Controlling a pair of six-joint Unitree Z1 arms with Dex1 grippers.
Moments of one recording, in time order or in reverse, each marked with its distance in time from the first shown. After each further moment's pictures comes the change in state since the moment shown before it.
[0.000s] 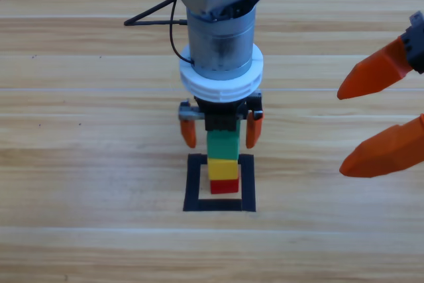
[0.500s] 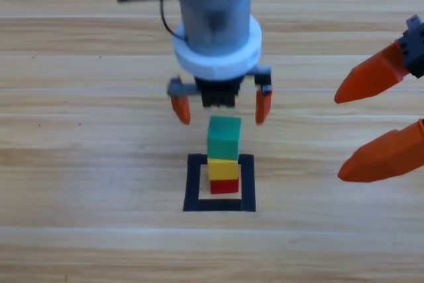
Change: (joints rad) arm 0 0.000 -0.059 -0.024 0.000 0.032 0.043; arm 1 0.012 0.003 0.000 0.000 0.000 0.000
